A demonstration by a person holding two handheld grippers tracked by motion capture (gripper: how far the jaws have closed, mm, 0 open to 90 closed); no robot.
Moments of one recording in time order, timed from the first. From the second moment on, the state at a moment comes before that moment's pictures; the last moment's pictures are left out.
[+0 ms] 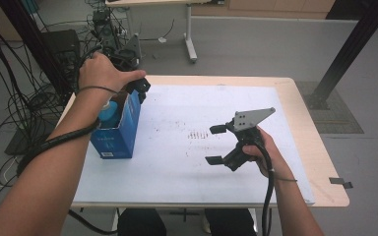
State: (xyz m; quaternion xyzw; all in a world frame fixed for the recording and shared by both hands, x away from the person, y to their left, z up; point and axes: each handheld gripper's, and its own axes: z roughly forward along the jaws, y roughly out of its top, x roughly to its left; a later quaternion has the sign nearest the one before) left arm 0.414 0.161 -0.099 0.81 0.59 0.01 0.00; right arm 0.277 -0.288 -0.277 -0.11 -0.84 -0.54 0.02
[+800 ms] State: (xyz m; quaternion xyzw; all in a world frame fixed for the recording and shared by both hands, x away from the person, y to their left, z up) left arm 0.404 0.102 -0.136 0.84 0.54 -0.02 0.03; right arm 0.273 -0.292 -0.275 -0.12 -0.84 -0.53 0.01
